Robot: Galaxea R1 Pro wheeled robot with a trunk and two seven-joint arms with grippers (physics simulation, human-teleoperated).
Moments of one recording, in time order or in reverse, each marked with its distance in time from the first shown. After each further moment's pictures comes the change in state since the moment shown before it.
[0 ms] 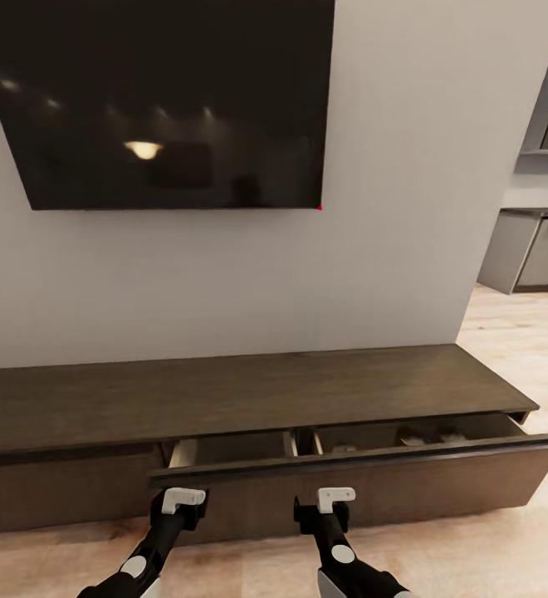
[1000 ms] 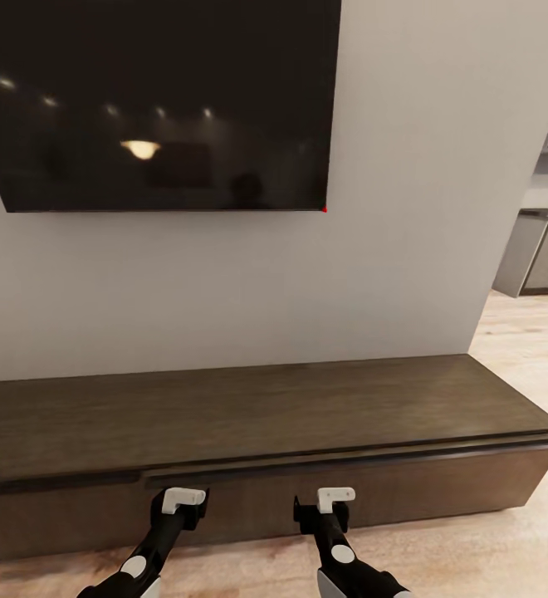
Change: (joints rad) left arm 0.000 0.000 -0.001 0.000 0.000 0.000 0.001; right arm 0.000 0.001 0.000 0.000 0.000 0.000 0.000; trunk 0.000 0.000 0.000
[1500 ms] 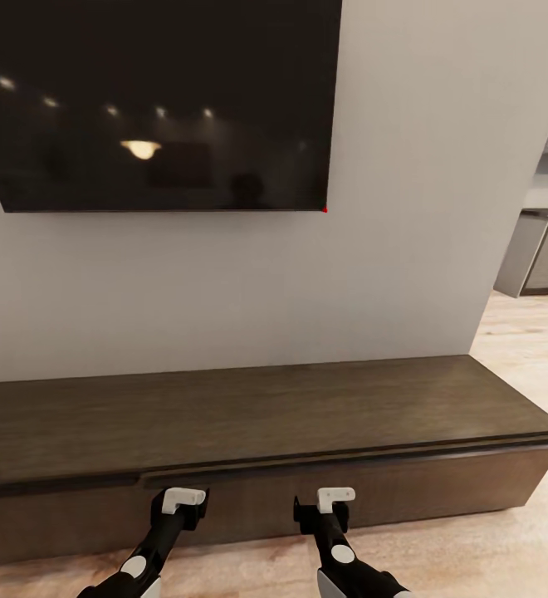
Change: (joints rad) left arm 0.001 0.000 0.000 -0.001 0.001 -0.001 0.000; right arm 0.000 0.000 0.000 0.000 0.000 0.000 0.000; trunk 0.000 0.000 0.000
